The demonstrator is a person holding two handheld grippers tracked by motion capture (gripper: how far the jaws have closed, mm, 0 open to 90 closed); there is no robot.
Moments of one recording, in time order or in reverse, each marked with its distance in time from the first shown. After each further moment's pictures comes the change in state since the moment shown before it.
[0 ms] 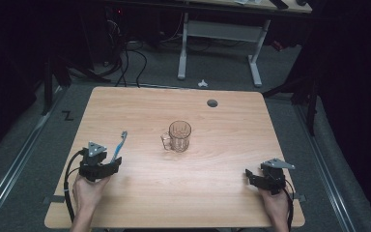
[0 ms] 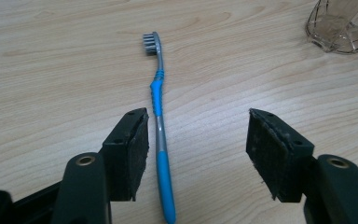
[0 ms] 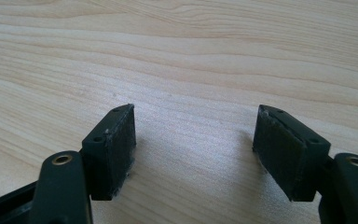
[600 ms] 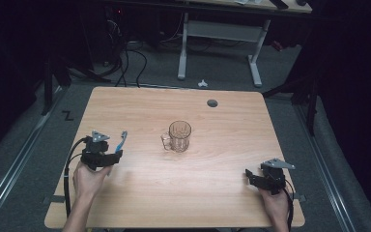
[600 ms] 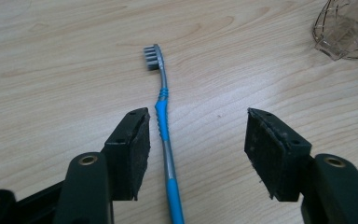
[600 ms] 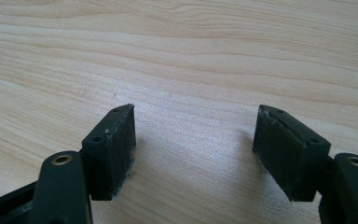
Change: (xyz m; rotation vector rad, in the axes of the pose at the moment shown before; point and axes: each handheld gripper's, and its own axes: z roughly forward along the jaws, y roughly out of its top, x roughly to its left) left arm 0.007 0.032 0.009 0.073 -0.014 0.037; right arm 0.000 0.000 0.000 0.000 0.000 0.000
